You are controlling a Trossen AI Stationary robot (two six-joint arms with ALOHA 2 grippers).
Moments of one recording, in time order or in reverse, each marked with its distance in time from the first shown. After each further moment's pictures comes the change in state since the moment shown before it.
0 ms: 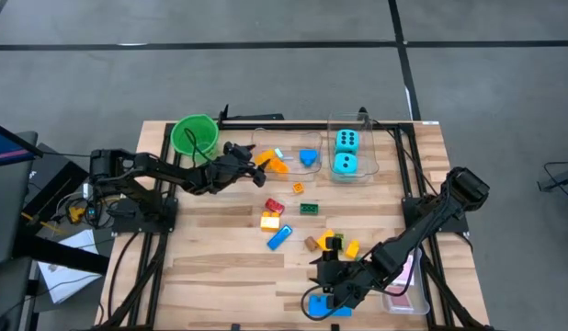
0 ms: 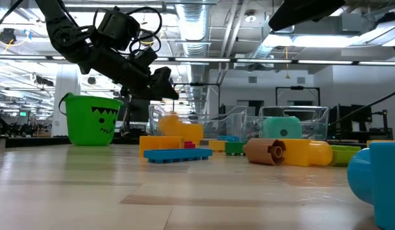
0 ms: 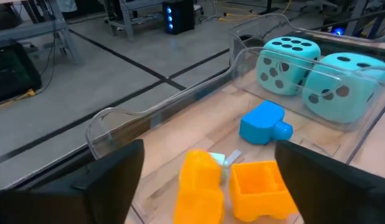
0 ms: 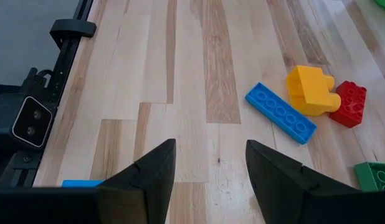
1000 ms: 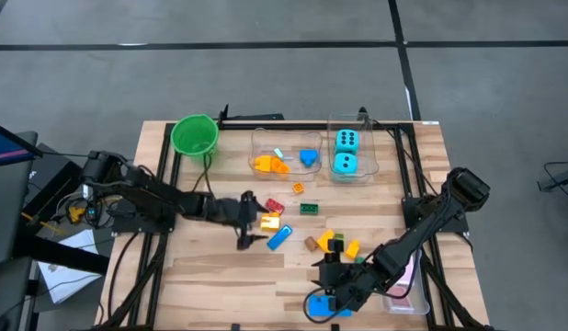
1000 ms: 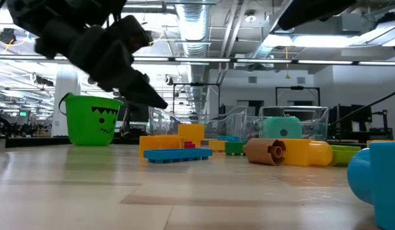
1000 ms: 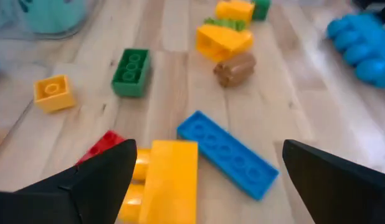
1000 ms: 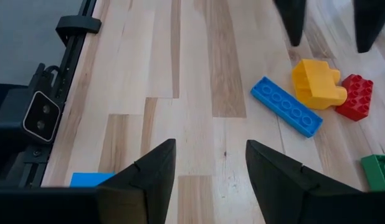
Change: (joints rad) left arm -0.428 -0.052 -0.002 -0.278 0.396 0.022; right arm 0.018 0.000 0.000 -0.015 -0.001 0.034
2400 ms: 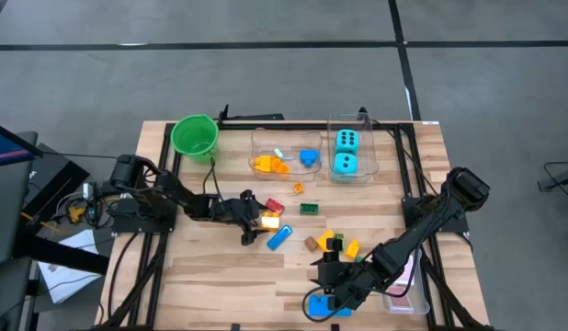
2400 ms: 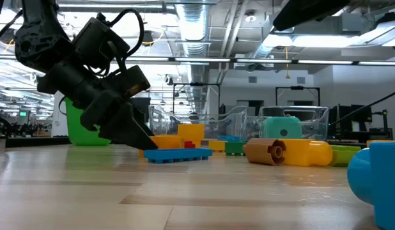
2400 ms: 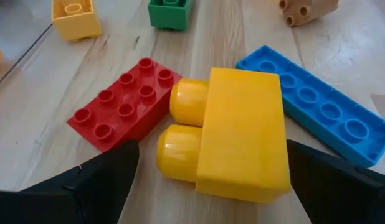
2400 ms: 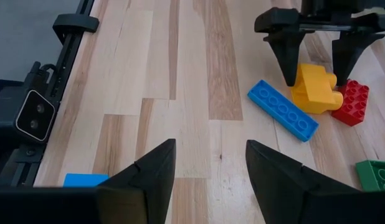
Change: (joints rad) left arm 0.074 0.263 -0.085 0.280 -0.014 -0.007; right arm -0.008 0.000 0.000 0.004 -0.001 -0.034
